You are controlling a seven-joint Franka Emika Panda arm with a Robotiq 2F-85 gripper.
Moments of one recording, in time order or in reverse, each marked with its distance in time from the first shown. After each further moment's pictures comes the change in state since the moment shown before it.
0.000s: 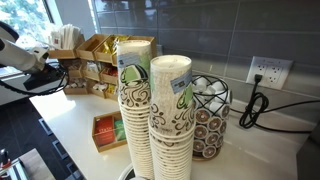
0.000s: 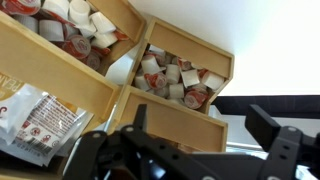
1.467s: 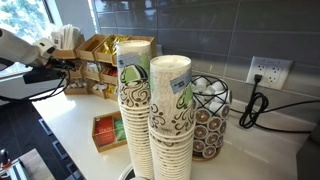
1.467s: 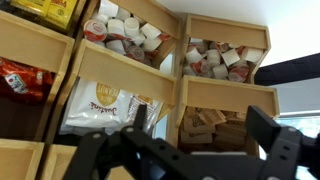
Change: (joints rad) arm 0.043 -0.256 -0.182 -0.238 -0.613 -0.080 0.787
